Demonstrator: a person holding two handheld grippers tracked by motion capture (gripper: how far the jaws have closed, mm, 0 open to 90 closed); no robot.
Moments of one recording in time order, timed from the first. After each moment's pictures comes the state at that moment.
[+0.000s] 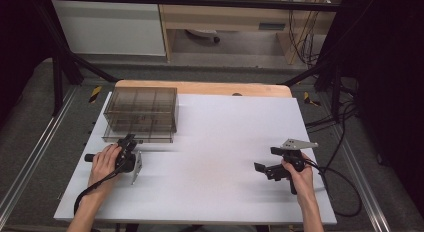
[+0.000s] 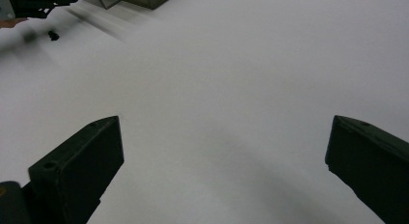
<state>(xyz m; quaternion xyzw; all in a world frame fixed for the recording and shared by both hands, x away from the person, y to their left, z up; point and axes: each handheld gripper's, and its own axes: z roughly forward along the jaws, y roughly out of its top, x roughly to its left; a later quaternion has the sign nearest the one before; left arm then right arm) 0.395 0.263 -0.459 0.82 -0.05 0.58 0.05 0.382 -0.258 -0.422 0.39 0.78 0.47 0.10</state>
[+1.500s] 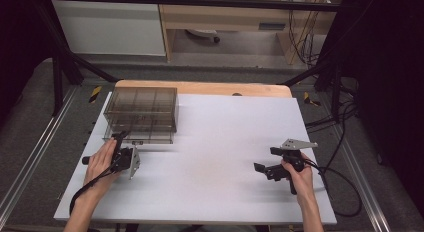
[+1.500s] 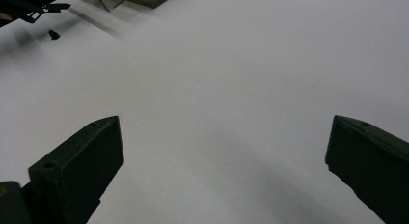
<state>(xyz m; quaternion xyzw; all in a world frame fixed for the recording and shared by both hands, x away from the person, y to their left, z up) 0.392 0.265 -0.439 0.85 0.03 0.53 0.09 0.382 -0.257 -0.423 0.39 0.78 0.47 0.10</state>
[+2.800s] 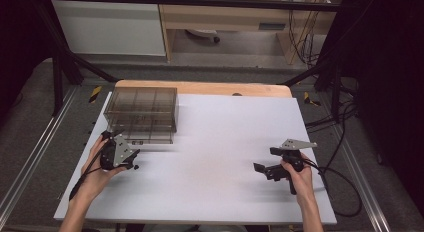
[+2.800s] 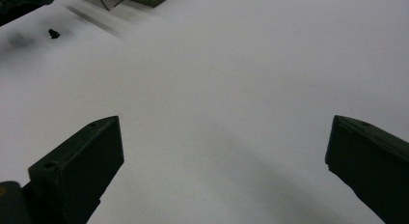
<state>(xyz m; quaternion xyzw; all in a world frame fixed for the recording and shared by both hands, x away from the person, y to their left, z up) 0.389 0.278 -0.415 0.84 0.20 0.43 0.28 0.383 -0.256 -0.423 0.39 0.78 0.47 0.10</state>
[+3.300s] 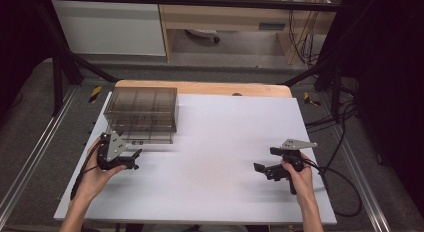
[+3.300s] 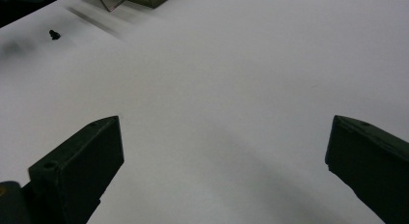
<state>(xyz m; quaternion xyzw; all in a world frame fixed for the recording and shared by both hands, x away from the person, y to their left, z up) 0.384 0.280 -0.408 0.82 0.29 0.36 0.33 0.383 -0.257 -0.423 0.39 0.78 0.47 0.10</state>
